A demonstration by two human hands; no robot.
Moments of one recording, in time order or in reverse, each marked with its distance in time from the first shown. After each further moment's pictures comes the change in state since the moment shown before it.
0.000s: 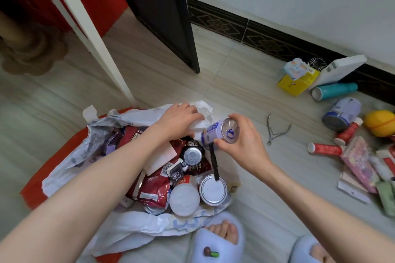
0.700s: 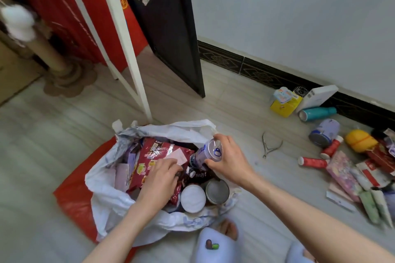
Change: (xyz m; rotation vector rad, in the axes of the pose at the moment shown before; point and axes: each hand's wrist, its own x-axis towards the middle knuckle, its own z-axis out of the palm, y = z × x) left_hand -0.158 0.056 0.026 -0.284 0.360 -0.291; right_hand -0.039 -0.047 0.004 -0.121 -0.125 -0.116
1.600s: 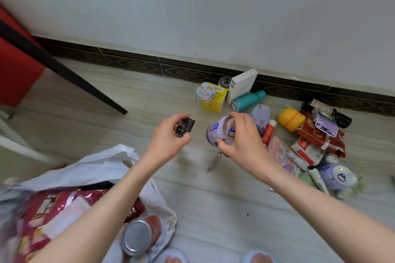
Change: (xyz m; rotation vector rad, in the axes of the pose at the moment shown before) left_hand 0.207 0.203 0.018 -0.595 -0.078 -0.072; right_hand -0.005 0.172 -0.149 -0.113 0.450 0.116
